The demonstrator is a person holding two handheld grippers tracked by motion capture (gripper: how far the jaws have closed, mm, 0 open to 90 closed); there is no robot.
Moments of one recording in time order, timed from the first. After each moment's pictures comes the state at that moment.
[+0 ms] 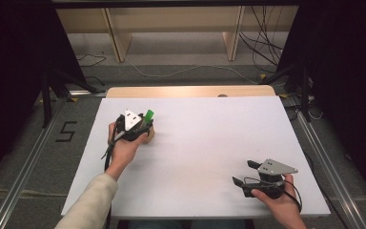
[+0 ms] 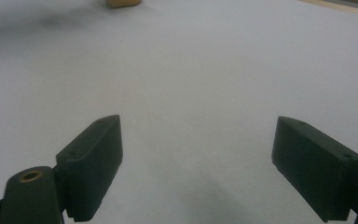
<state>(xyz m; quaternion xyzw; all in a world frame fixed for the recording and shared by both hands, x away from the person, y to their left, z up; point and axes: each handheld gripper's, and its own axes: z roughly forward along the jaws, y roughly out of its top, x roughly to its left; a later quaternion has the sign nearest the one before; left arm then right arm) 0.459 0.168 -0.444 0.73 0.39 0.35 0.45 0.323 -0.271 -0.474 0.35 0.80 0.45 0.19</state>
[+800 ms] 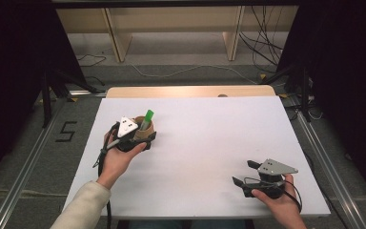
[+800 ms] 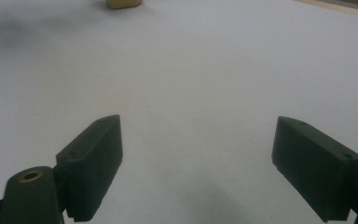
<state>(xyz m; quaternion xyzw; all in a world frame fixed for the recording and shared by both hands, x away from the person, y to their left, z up) 0.414 0.167 -0.427 0.74 0.39 0.27 0.47 0.323 -0.271 -0.474 0.35 0.80 0.46 0.19</state>
